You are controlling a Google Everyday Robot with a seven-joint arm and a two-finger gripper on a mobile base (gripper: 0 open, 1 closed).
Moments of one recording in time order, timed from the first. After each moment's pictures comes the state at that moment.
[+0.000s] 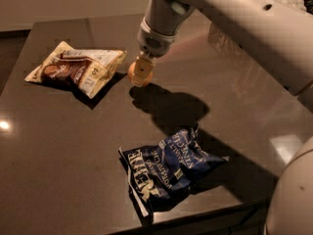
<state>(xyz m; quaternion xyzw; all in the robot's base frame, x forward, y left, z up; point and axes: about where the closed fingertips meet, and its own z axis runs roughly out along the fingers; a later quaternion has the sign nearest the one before) 0.612 0.018 0.893 -0.60 0.78 0.09 0.18</state>
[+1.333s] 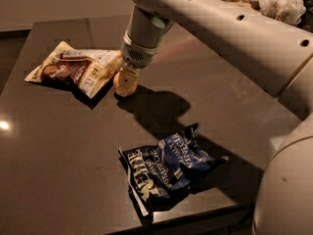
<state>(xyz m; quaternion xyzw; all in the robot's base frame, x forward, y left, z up) 0.606 0.063 0.862 -0.61 0.77 0.11 0.17</state>
